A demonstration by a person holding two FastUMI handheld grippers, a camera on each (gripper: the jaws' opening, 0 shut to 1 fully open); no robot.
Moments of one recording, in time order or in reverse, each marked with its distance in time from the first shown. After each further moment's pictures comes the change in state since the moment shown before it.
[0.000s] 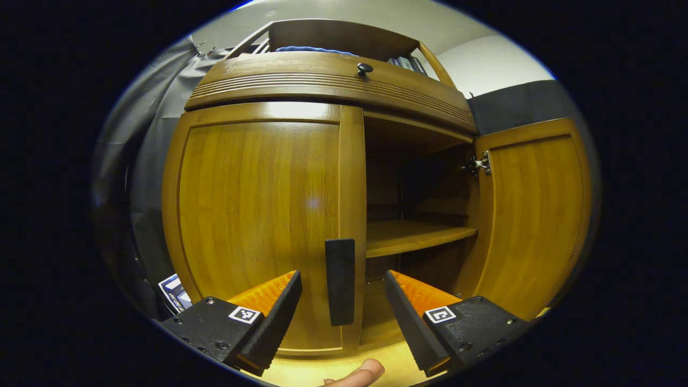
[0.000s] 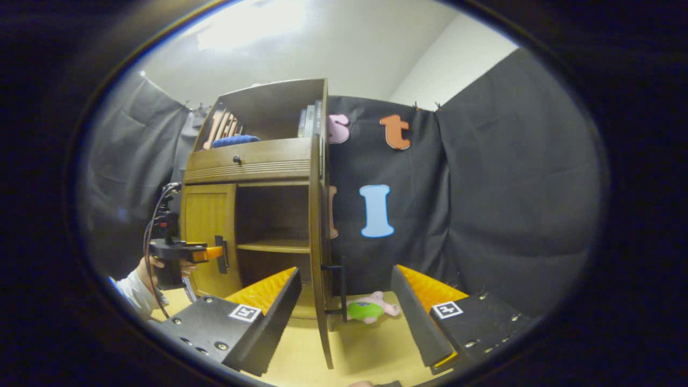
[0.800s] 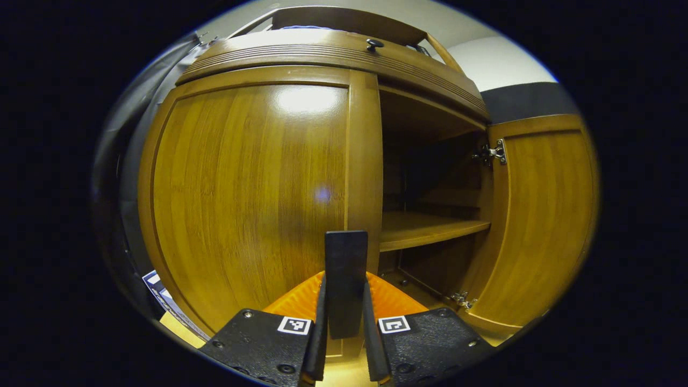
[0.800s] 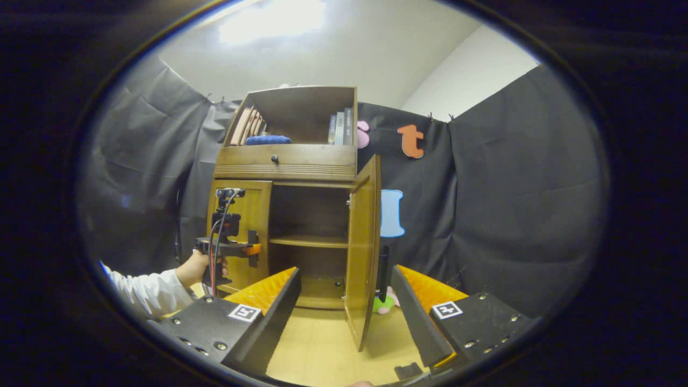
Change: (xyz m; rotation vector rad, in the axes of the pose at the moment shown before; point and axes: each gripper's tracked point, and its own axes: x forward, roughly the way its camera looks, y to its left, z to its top) left arm 0.024 0.007 -0.023 -0.047 0.067 -0.030; right arm -0.066 0.083 0.004 -0.013 0.016 0.055
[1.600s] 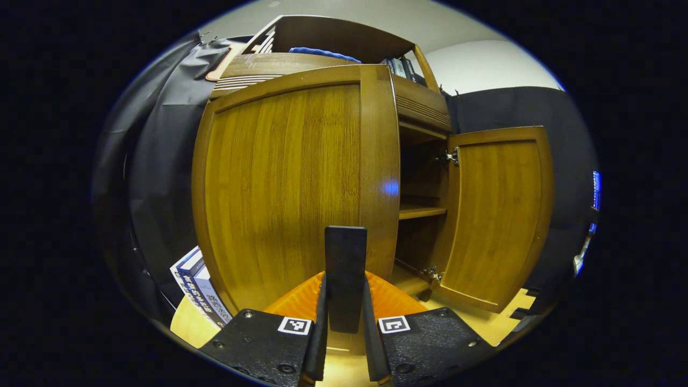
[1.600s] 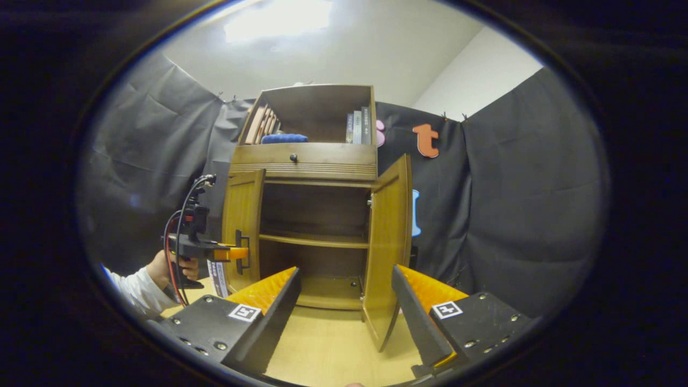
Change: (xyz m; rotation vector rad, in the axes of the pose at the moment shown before) left arm -0.121 0.015 0.002 0.018 0.031 -0.105; right arm 0.001 0.038 -0.003 -0.003 -0.014 0.073
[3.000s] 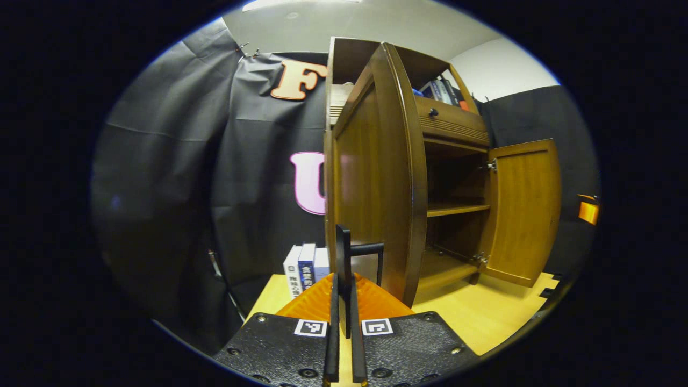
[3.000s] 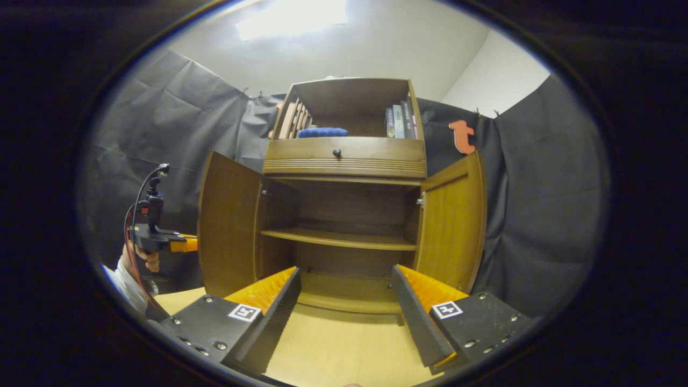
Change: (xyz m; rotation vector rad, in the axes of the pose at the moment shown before) left arm -0.155 0.157 -0.003 0.046 -0.043 0.267; right arm 0.032 0.094 -0.002 -0.004 0.027 0.154
